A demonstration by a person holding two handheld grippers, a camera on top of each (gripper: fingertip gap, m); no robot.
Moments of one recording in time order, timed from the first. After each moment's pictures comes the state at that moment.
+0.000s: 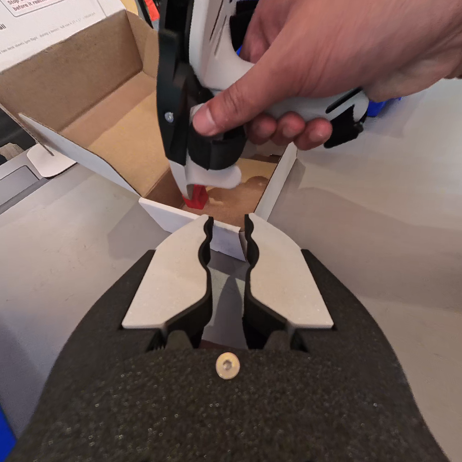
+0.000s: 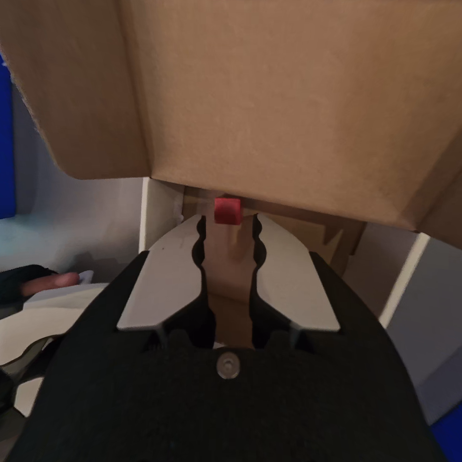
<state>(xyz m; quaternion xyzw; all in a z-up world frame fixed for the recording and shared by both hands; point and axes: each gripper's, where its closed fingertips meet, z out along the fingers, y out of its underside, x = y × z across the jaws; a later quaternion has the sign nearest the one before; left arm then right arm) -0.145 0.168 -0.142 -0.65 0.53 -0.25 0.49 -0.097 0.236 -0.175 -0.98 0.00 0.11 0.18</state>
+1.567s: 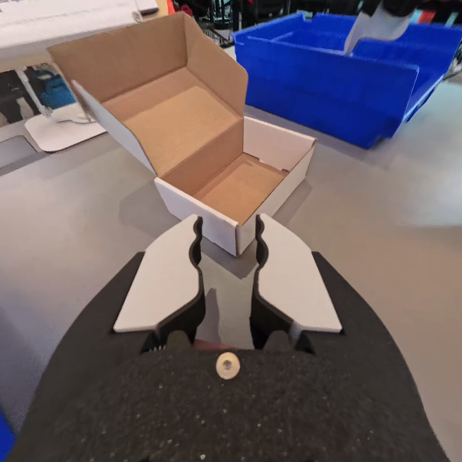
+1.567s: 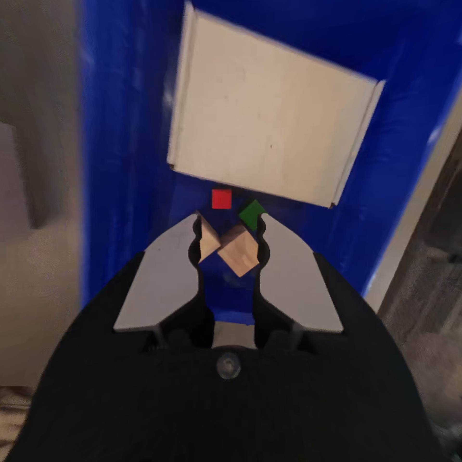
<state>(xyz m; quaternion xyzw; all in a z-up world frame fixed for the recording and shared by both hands) -0.160 0.175 -0.128 -0.68 0.47 -0.30 0.48 0.193 0.122 -0.114 -0.98 0.08 -0.06 0.15</state>
